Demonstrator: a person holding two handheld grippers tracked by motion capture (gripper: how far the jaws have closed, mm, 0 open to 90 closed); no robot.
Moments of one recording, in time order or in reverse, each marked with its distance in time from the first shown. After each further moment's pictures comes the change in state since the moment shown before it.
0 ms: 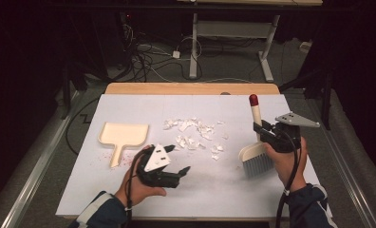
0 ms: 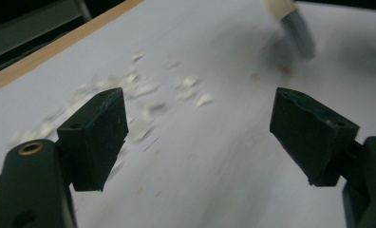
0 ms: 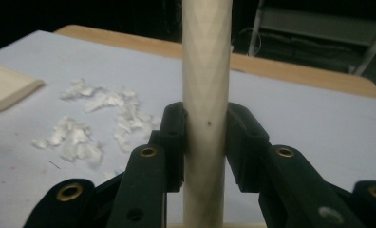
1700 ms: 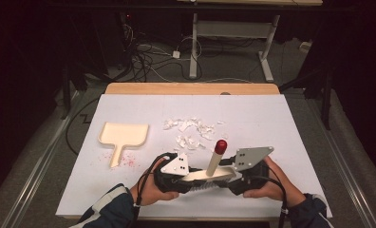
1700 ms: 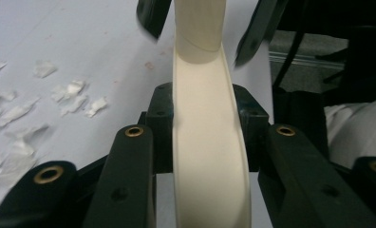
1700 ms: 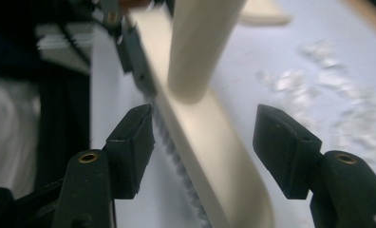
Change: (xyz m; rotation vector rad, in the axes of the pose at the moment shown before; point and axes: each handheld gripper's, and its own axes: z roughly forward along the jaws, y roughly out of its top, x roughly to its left) left arm -0.007 0.002 0.016 0.103 -0.383 0.187; right arm 0.091 -0.031 -0.004 0.198 0.710 -0.620
